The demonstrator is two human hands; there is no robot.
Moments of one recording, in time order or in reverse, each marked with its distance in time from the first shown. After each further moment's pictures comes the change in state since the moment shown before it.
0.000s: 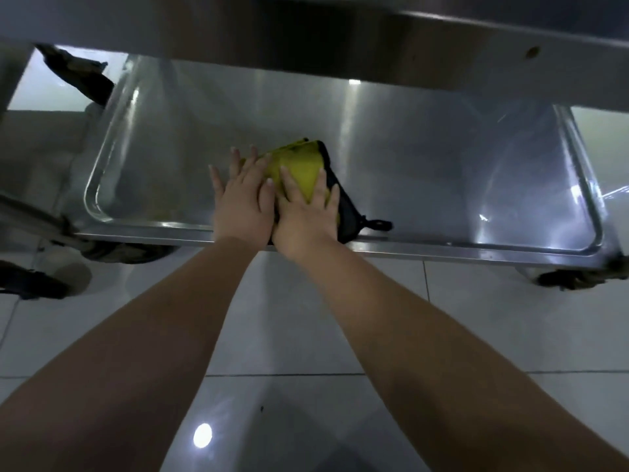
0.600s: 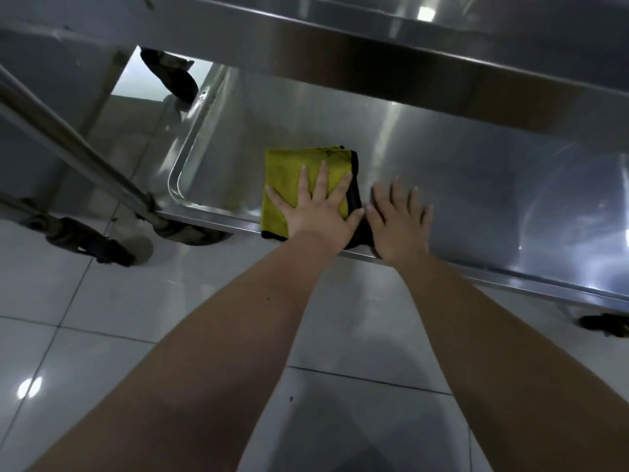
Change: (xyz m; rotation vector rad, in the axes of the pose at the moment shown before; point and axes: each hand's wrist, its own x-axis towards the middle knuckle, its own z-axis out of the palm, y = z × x) left_hand -0.008 0.028 -0.004 0.521 -0.407 -0.170; right_hand 0.000 0.057 0.000 0.125 0.060 0.138
